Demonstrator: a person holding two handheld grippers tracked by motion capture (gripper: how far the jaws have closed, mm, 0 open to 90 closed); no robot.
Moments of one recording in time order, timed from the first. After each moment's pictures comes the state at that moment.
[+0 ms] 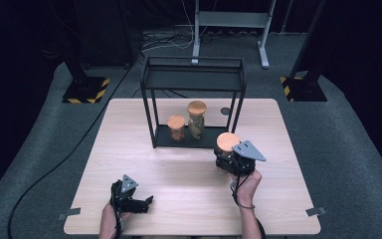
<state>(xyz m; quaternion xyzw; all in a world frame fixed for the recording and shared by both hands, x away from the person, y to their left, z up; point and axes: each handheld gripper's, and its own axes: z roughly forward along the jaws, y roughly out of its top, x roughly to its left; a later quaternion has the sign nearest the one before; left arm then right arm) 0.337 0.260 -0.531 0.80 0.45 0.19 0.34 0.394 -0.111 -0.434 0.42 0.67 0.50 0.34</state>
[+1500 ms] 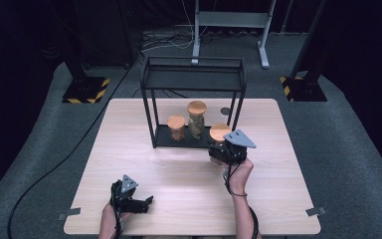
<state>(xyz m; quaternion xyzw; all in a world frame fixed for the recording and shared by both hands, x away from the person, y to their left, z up) 0.336 0.260 -0.531 0.80 0.45 0.19 0.34 0.427 -0.091 -0.427 0.42 0.68 0.50 0.34</state>
